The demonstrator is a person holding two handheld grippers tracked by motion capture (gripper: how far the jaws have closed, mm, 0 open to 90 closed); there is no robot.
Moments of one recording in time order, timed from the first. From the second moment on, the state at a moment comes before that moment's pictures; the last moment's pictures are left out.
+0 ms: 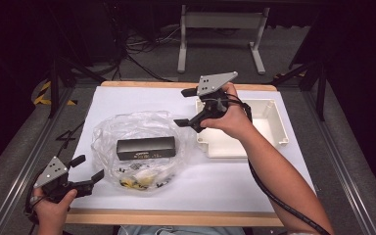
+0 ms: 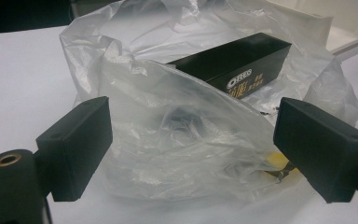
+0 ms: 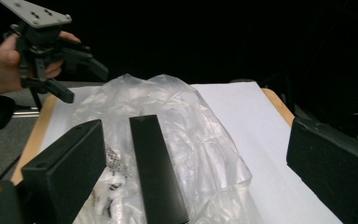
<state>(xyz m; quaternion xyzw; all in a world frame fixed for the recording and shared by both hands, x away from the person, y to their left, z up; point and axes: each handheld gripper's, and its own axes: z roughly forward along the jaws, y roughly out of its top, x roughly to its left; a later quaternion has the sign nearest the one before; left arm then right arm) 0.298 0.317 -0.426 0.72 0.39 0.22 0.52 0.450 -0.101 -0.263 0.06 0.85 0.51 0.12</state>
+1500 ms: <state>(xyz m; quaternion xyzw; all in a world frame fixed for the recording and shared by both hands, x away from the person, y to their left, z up) 0.299 0.318 -0.425 0.72 0.39 0.22 0.52 0.472 -0.034 -0.370 0.04 0.85 0.52 0.05</state>
